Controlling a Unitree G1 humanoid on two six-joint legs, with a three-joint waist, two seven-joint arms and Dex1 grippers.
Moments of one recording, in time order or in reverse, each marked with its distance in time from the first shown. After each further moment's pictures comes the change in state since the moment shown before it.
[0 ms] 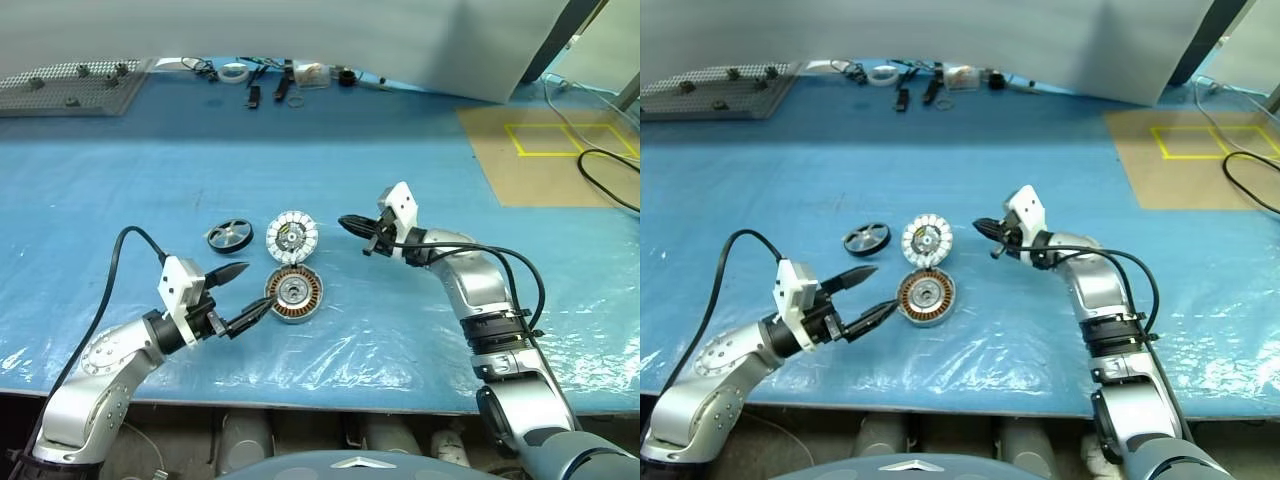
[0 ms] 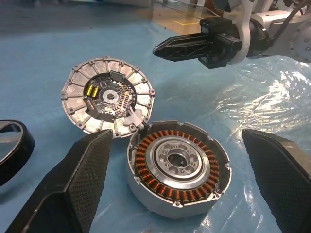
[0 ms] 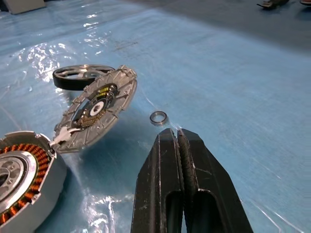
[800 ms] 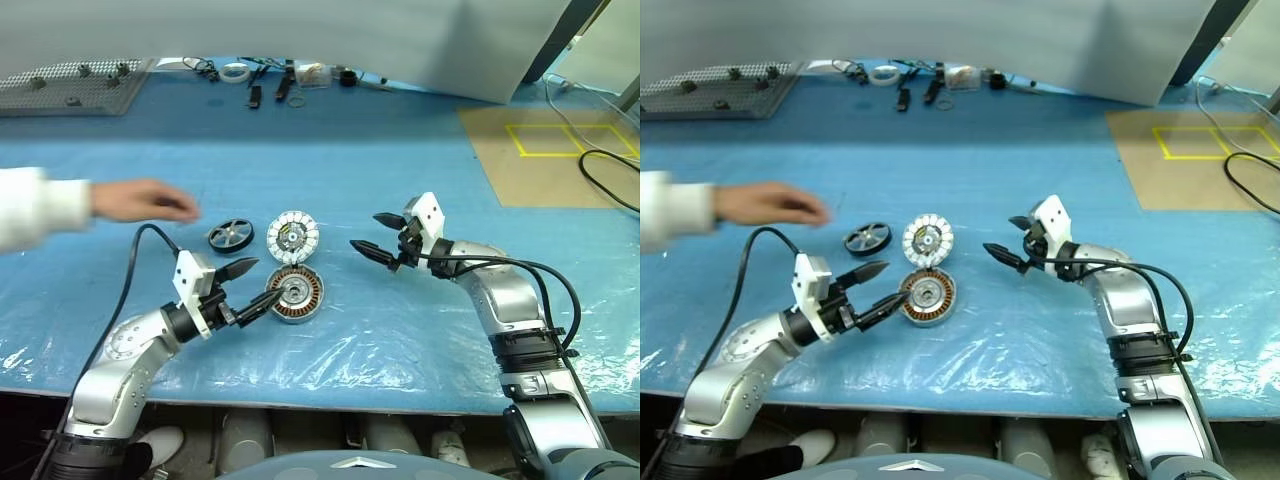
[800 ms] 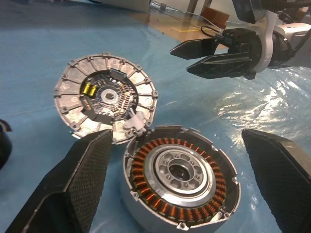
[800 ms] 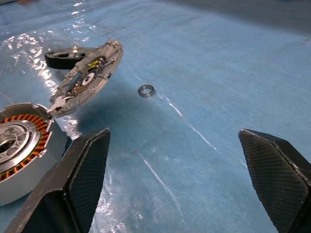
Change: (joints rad) left arm -0.068 -0.102 -0.060 0.103 0.045 -0.030 -0.023; right arm 0.110 -0.081 -0.032 -0.131 0.060 0.055 0.016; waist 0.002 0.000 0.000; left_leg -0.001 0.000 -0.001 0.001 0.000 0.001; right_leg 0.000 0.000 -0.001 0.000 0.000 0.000
